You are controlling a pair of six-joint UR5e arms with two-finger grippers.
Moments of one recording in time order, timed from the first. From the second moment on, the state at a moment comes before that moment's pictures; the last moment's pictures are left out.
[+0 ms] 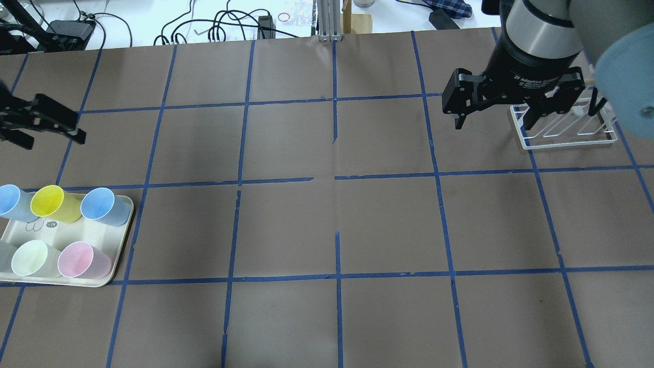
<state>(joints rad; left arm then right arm) -1.20 -1.44 -1.70 -1.52 1.49 0.33 1.63 -1.67 1.59 -1.54 -1.64 0.17</state>
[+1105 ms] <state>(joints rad) -1.57 -1.40 -1.69 -1.53 1.63 -0.08 1.63 -1.67 1.59 -1.55 -1.64 0.16</state>
